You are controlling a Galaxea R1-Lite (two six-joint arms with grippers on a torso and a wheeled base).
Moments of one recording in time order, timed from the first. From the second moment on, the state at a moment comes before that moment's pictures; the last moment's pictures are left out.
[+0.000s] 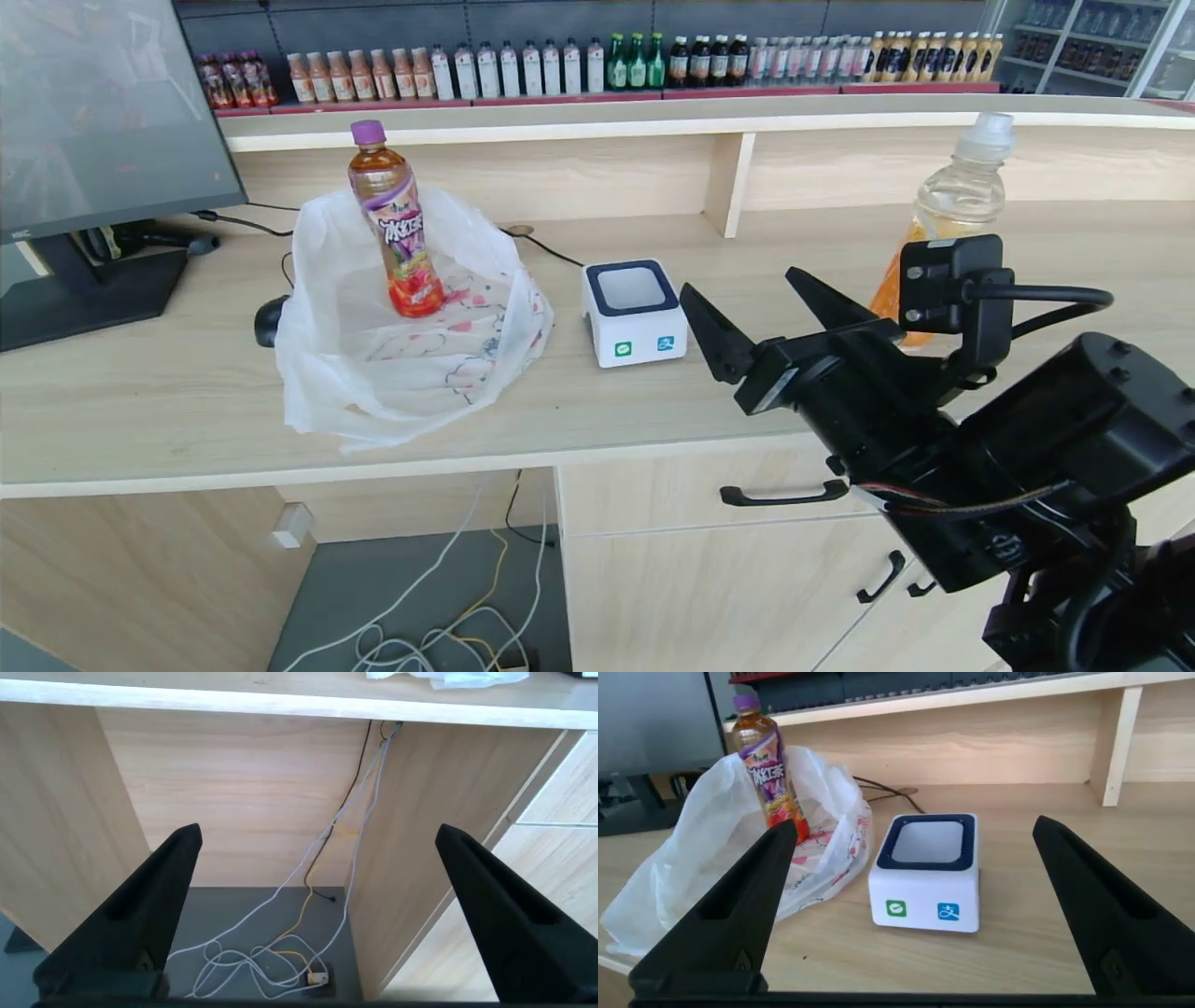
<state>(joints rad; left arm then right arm) 0.00 0.00 0.00 0.00 0.00 0.00 0.74 1.79 -0.61 -1.57 -0.29 -0.05</state>
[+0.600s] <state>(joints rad) 0.00 0.00 0.00 0.00 0.00 0.00 0.74 1.78 -0.60 -1.57 -0.29 -0.06</state>
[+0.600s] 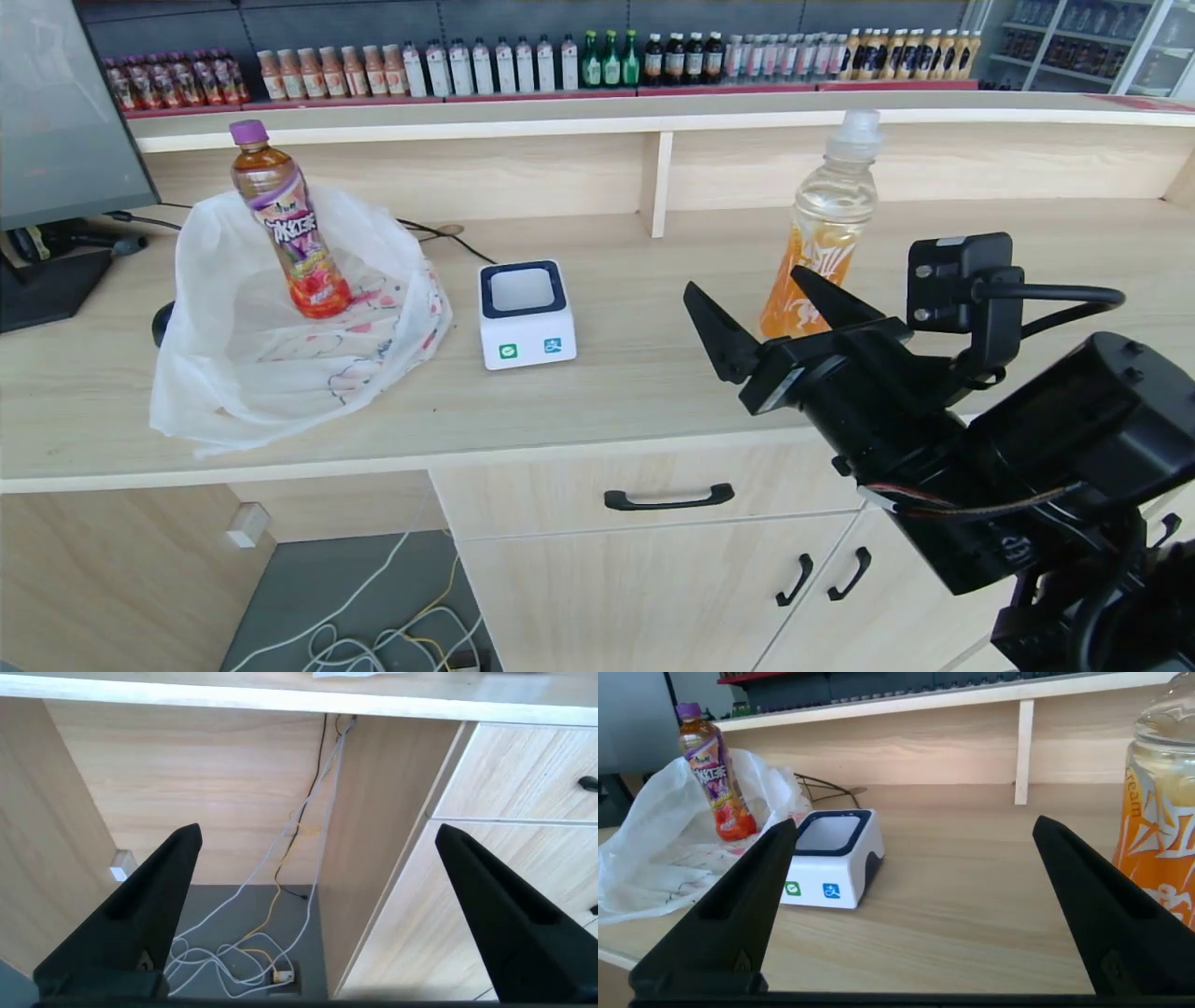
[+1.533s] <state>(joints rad) 0.00 0.00 0.00 0.00 0.00 0.00 0.74 1.76 -0.56 -1.57 -0.29 -0.12</state>
